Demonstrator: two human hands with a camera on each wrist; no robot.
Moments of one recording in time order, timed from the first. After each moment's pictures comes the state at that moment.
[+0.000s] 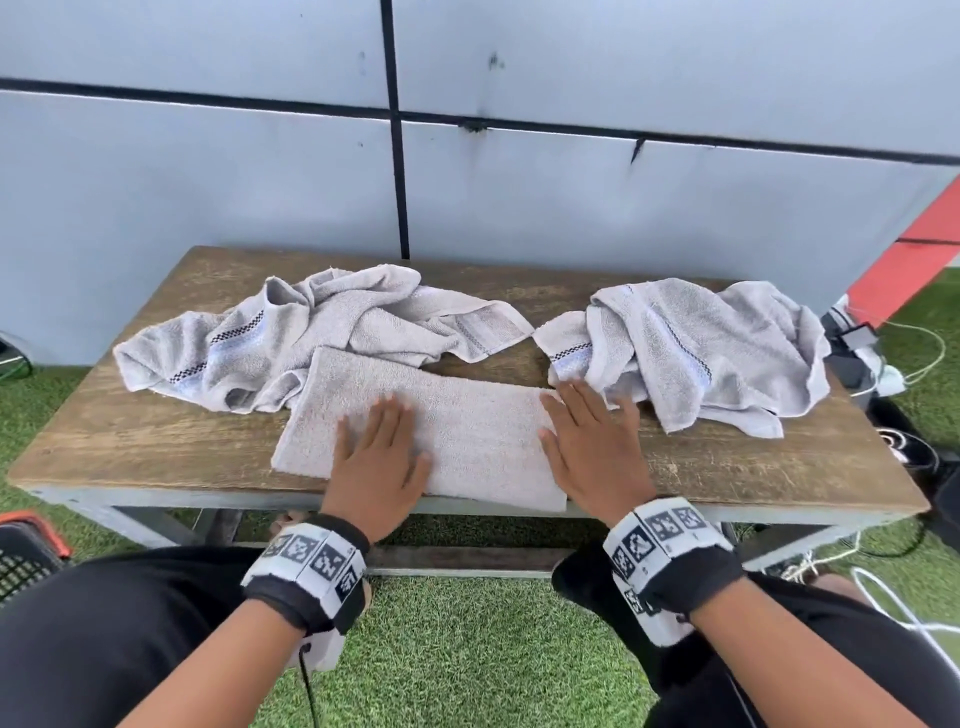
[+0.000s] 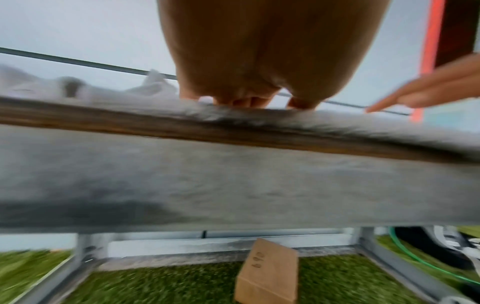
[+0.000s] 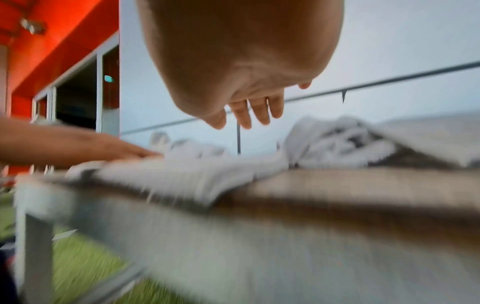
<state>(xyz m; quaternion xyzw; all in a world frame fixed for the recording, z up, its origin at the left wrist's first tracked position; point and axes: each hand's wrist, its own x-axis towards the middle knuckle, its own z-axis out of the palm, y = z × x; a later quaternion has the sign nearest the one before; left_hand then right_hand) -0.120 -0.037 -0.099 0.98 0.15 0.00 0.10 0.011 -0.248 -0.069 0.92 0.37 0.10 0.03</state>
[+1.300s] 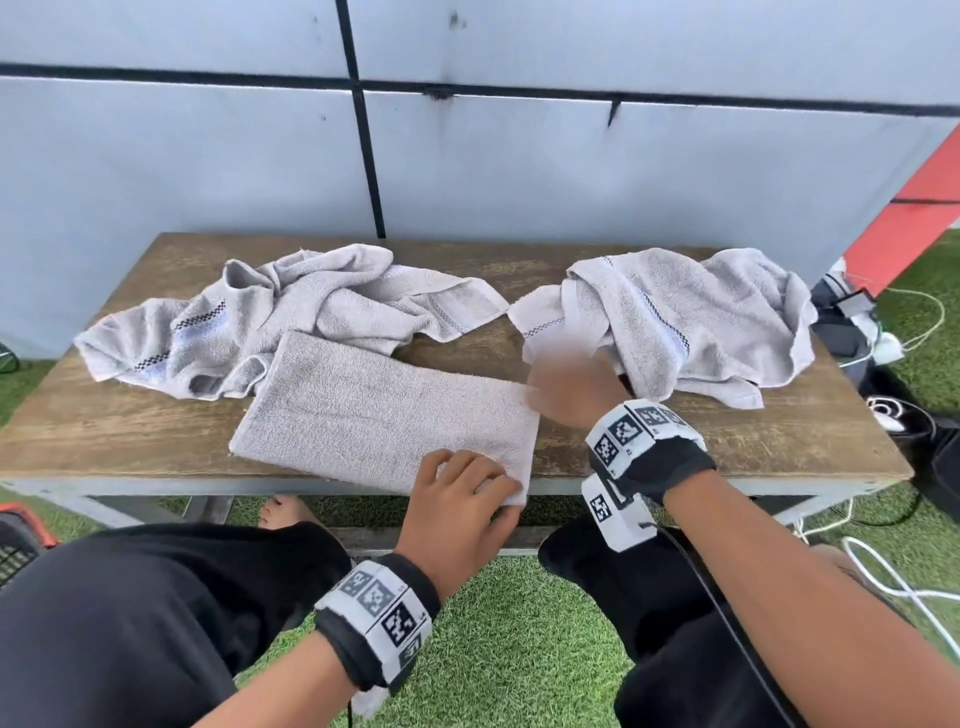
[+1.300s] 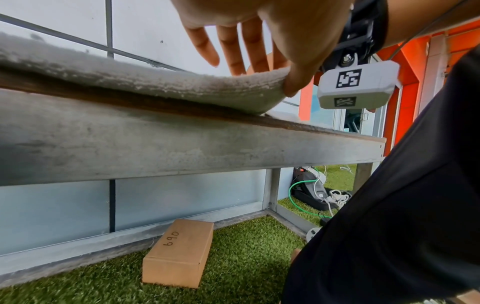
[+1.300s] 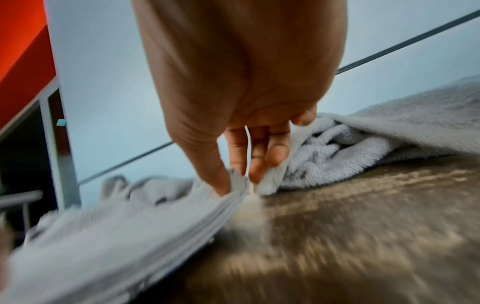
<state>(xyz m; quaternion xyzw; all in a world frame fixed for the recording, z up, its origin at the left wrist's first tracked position) -0.114 -0.150 -0.113 0.95 -0.04 0.26 0.14 0.072 -0.245 -0.051 0.93 0.36 -0.10 -0.08</state>
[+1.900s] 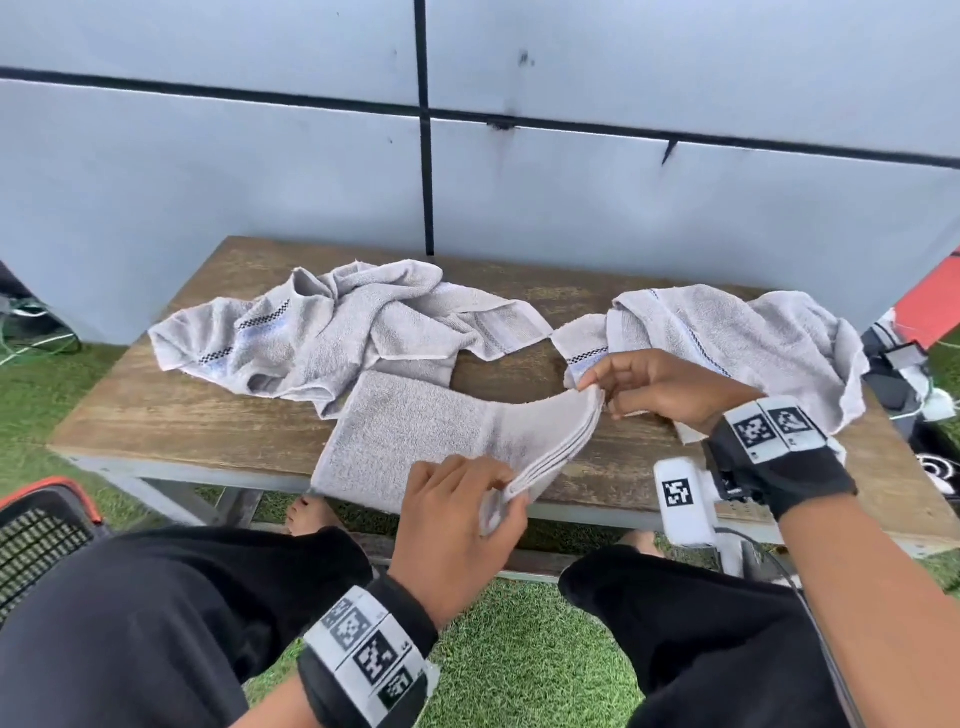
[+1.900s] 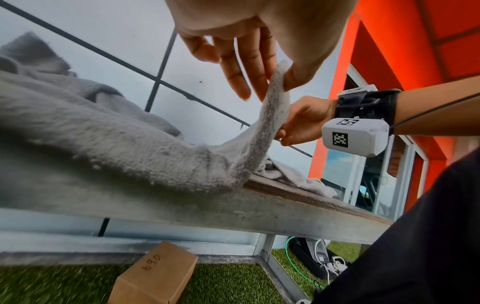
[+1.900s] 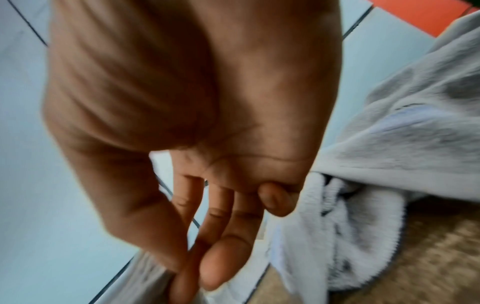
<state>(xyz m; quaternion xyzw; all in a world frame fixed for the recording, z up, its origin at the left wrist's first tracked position) -0.142 -0.136 -0.065 0.92 0.09 0.30 0.25 0.092 -0.272 0.003 0.75 0.36 -0.38 -0.39</state>
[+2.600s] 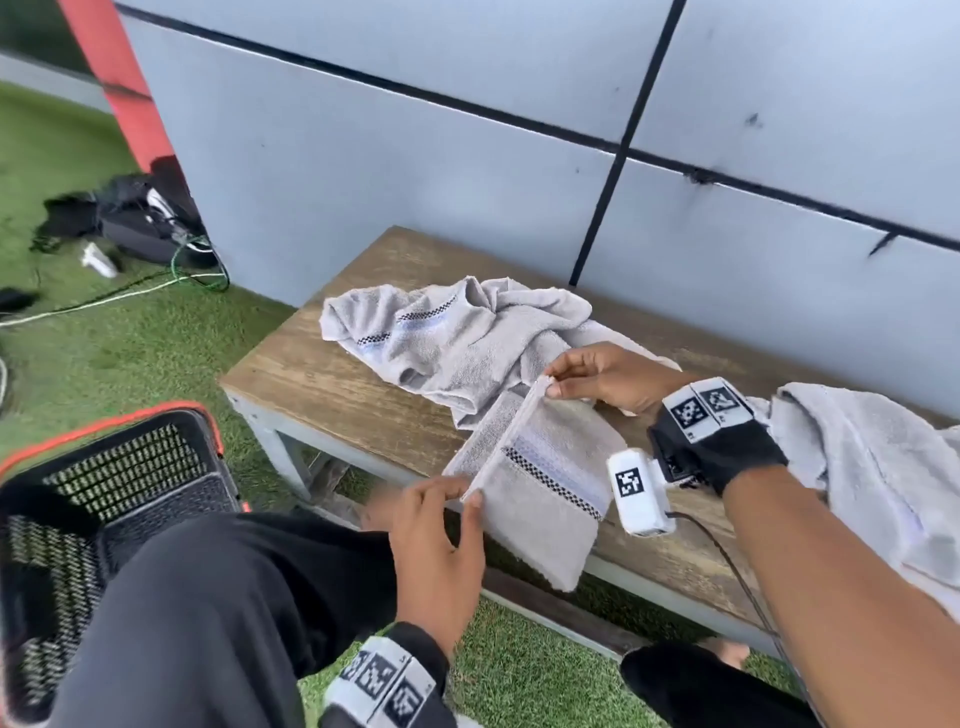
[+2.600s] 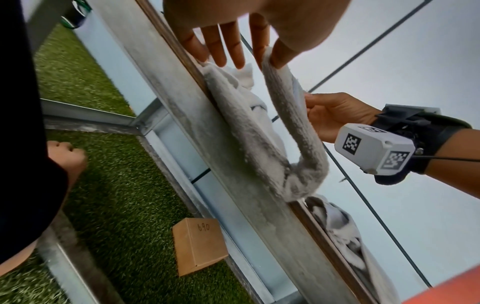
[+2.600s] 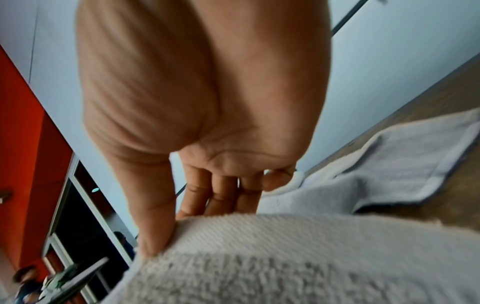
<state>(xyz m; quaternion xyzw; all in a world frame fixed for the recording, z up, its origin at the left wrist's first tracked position) -0.196 -0.057 -0.115 0.73 0.40 0.37 0.41 0.051 -0.059 -0.004 0.72 0.43 -0.42 -0.35</state>
